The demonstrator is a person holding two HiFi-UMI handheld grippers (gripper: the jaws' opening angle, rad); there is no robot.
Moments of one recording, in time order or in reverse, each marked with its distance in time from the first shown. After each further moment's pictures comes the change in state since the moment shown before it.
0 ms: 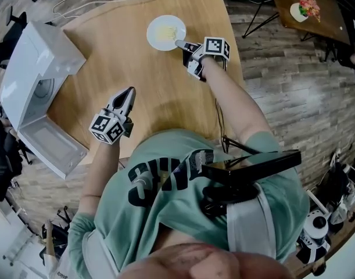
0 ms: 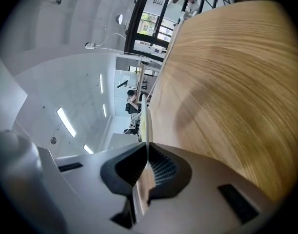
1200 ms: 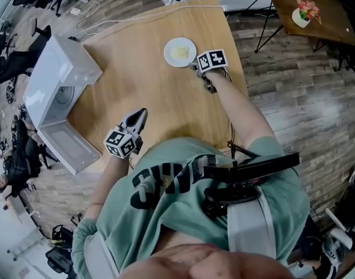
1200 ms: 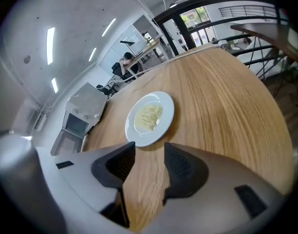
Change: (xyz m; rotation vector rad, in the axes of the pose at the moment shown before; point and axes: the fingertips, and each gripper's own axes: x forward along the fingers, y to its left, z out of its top) left arm -0.023 -0.051 -0.028 0.104 0.131 0.041; right arm -0.040 -0.063 -0.009 -0.570 0.282 -0.452
